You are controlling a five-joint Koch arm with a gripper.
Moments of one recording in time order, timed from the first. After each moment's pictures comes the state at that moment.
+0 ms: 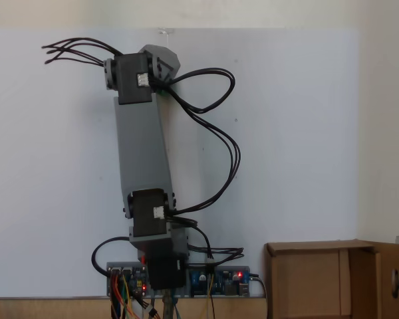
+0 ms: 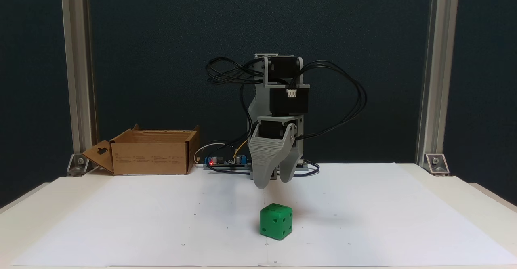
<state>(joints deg) -5.8 64.7 34.5 87.5 37.1</state>
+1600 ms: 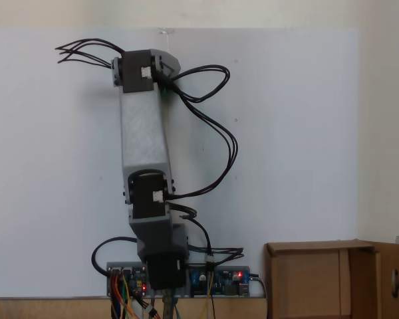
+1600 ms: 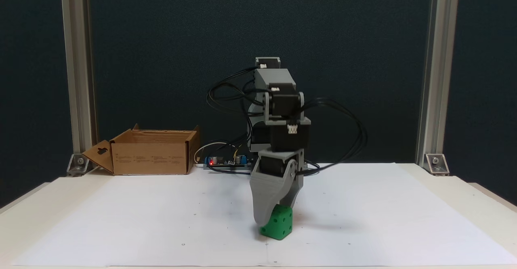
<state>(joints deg) -5.7 58.1 43.5 77.8 37.1</state>
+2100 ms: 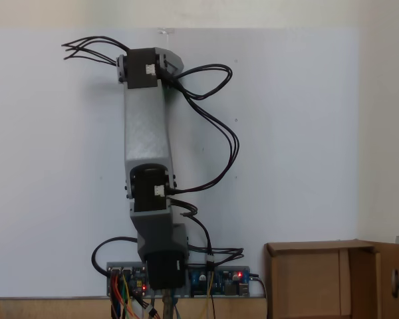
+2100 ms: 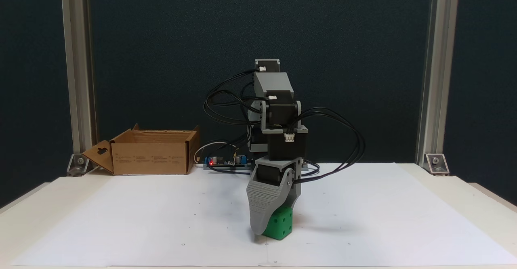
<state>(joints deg) -4.6 56.2 43.5 75.1 37.1</state>
